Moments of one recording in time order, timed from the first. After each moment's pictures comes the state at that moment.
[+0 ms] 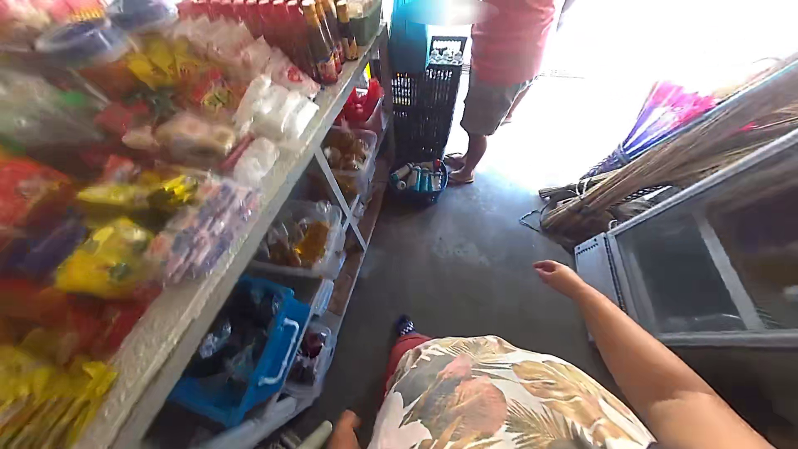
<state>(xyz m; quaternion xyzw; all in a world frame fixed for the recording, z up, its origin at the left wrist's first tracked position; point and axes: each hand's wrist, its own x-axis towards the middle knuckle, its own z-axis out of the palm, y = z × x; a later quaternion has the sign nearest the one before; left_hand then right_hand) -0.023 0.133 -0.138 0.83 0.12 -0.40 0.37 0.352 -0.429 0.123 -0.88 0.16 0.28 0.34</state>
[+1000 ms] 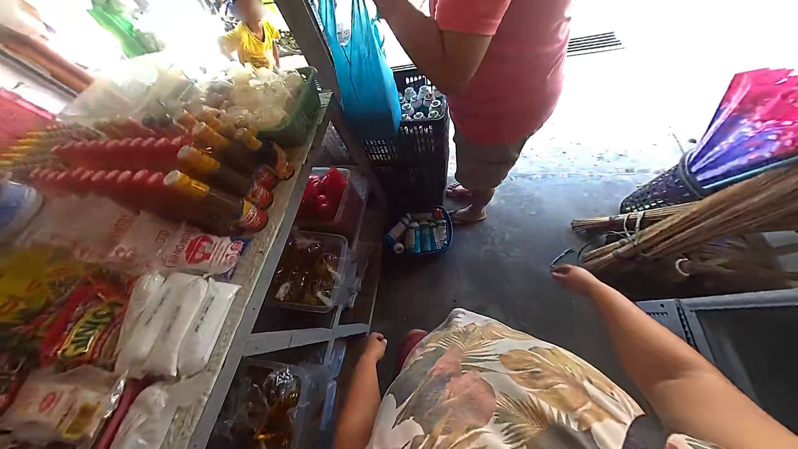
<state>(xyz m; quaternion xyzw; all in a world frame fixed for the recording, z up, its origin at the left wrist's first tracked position) 0.654 0.001 0.027 0.83 0.28 -0.40 0.27 0.796 -0.529 0.080 -0.84 0.22 0.35 0.36</state>
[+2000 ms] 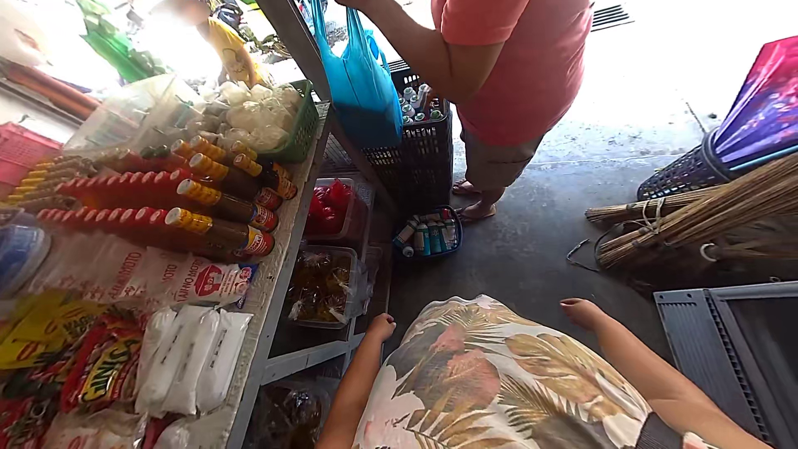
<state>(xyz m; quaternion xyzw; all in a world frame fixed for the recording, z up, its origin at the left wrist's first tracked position) 0.744 0.020 0.063 0.85 0.17 -0.45 0.20 0.740 -0.495 0.019 -0.72 0.38 0.37 0.44</state>
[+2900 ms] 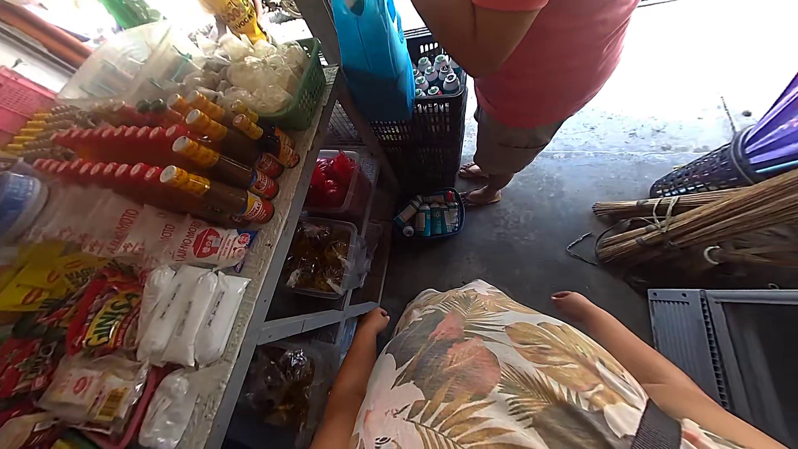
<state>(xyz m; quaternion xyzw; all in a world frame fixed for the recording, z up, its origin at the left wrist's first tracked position) 0.694 0.026 0.044 0.83 0.22 -0.46 0.22 0.743 -0.494 0.011 -0.74 0.33 0.45 0.38</state>
